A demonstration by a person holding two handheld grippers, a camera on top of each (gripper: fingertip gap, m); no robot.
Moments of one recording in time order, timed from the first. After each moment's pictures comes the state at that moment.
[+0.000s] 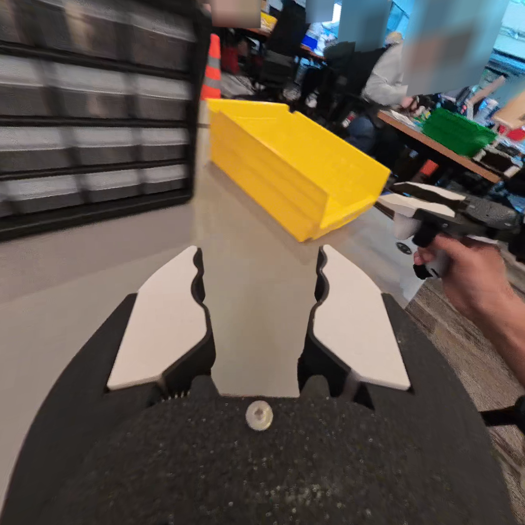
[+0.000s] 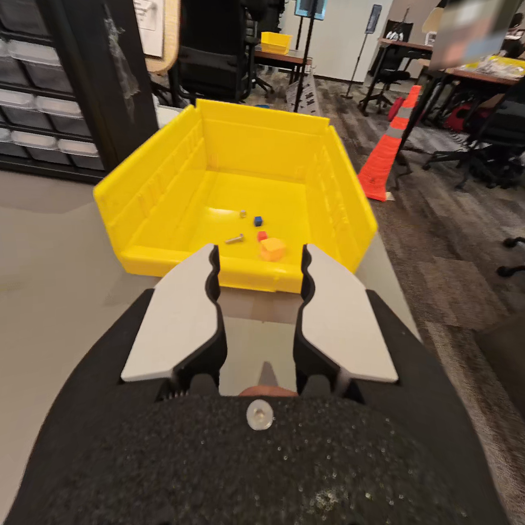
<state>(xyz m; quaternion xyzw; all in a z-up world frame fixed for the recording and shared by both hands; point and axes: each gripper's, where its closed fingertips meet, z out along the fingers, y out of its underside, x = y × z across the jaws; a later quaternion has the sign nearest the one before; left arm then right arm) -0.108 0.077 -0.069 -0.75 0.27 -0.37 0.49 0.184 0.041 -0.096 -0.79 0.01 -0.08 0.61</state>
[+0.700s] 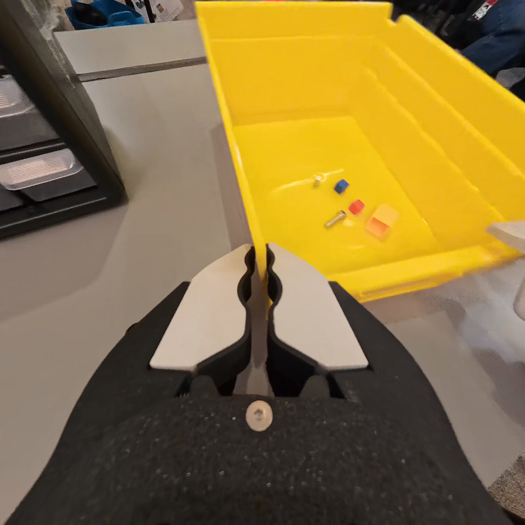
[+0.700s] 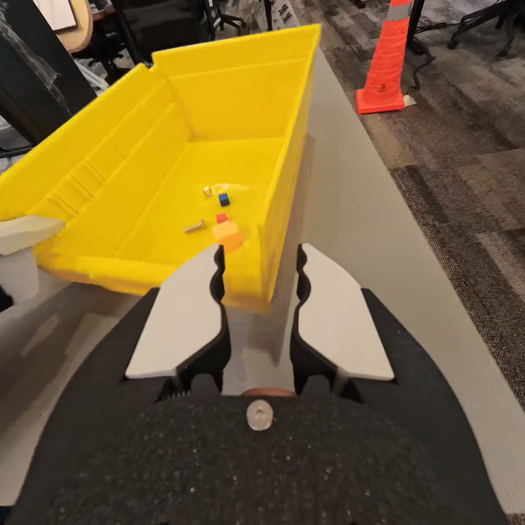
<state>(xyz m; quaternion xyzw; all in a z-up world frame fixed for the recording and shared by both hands) 0.057 0.114 -0.138 -0.82 0.27 -0.19 0.47 0.220 0.027 -0.138 -0.83 0.14 0.00 0.55</state>
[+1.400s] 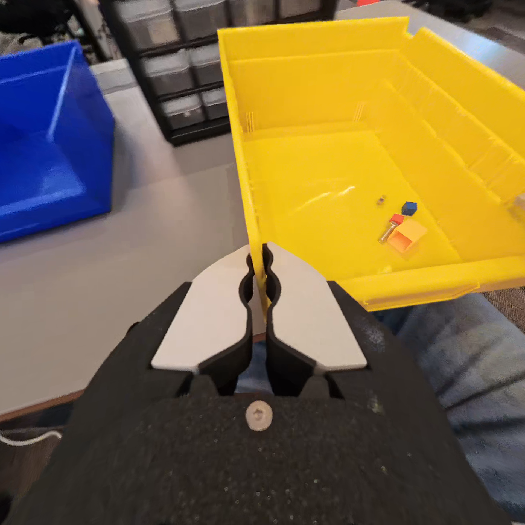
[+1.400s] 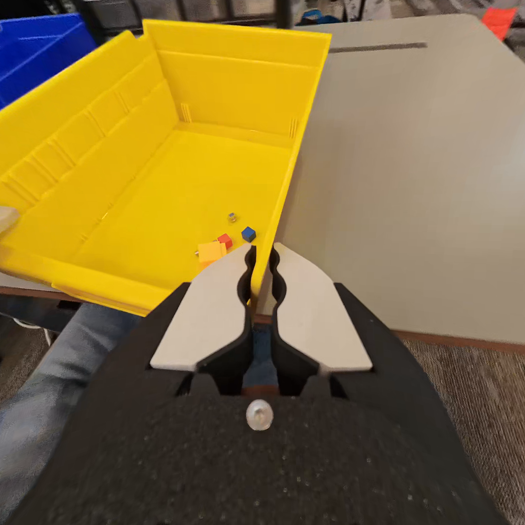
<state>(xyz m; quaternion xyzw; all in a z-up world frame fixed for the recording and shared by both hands) -0.229 0.015 -0.107 -0.82 0.23 -0.09 0.51 -0.050 -0.032 -0.119 -0.85 0.05 0.02 0.52</state>
